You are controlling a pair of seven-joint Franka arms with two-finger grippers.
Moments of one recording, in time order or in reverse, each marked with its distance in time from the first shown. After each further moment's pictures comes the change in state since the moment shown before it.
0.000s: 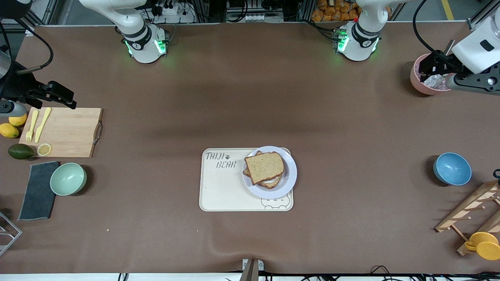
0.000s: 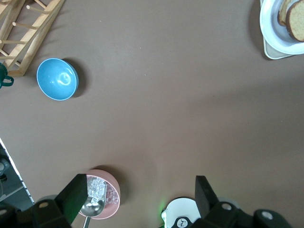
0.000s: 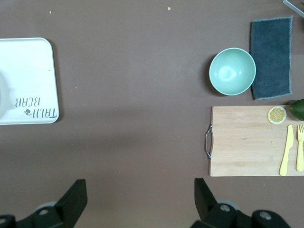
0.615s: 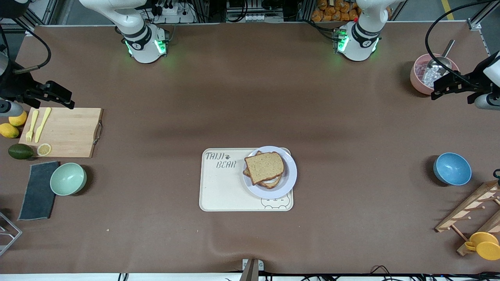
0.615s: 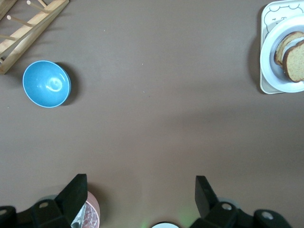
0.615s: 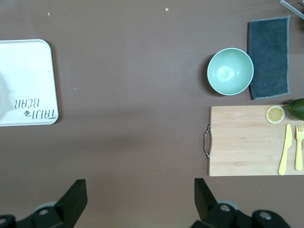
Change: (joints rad) left arm 0.127 -0.010 0.010 -0.102 -0.120 0.154 -0.008; right arm -0.005 0.000 -0.005 0.007 0.000 -0.003 0.000
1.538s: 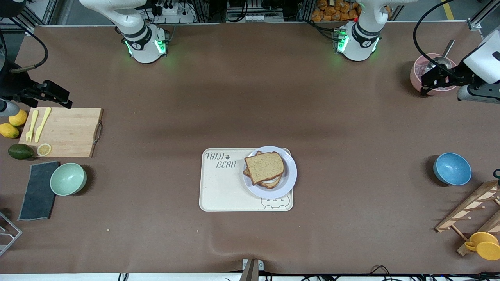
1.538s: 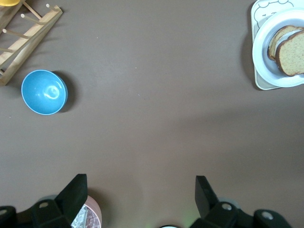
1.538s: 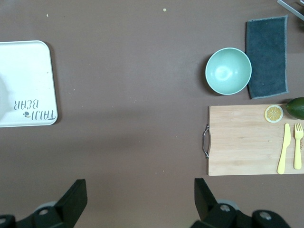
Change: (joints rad) left arm -0.332 -0.054 0.271 -0.061 0.025 0.036 0.000; right arm -0.002 0.000 -0.002 0.003 0.000 -0.002 0.000
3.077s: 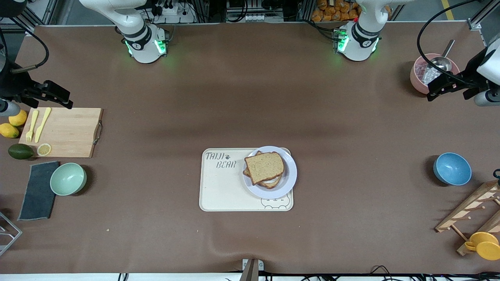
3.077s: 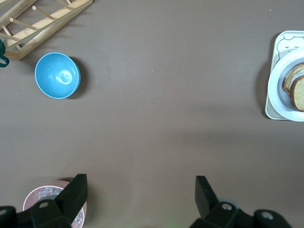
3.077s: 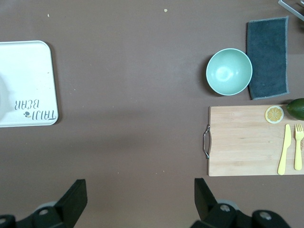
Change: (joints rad) left arm 0.067 -0.003 -0.035 -0.013 0.006 0.030 -0.182; right arm 0.001 0.000 0.003 0.000 0.000 0.002 0.000
